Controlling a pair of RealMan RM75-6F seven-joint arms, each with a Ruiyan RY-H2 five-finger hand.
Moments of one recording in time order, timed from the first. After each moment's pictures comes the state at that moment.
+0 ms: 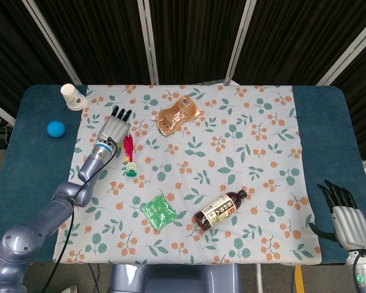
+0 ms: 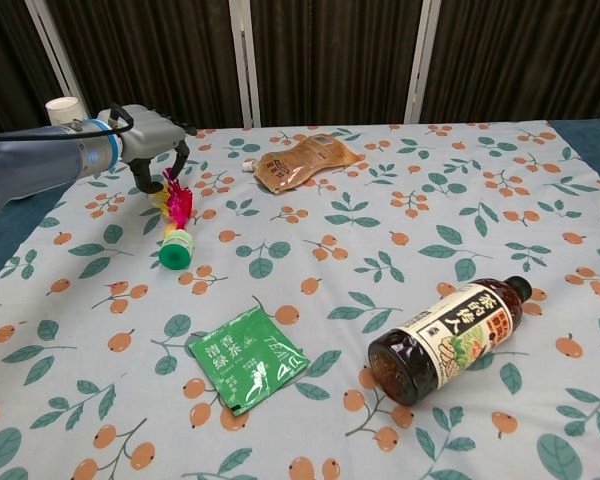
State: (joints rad) left arm -1.04 -1.85 -0.23 -0.52 1.20 0.54 0.39; right arm 0.08 -1.06 0.04 -1.72 -1.42 1.37 0.00
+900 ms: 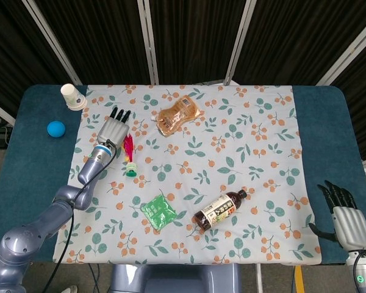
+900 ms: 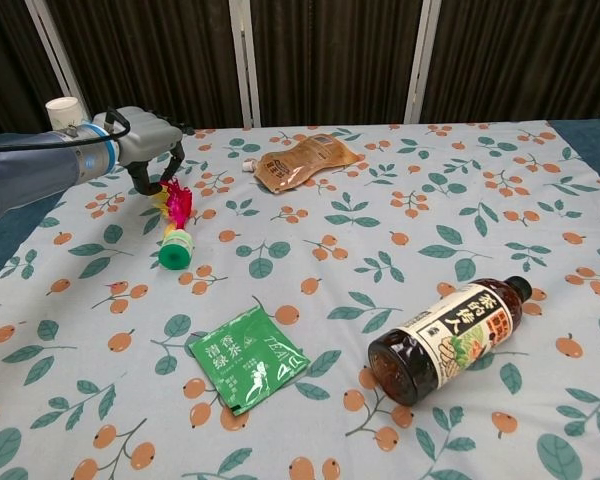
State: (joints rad) left arm -1.02 -1.86 -0.22 -0.53 1.17 0.59 0.40; right arm 0.08 -1.06 0.03 -1.73 -1.42 1.36 0.01
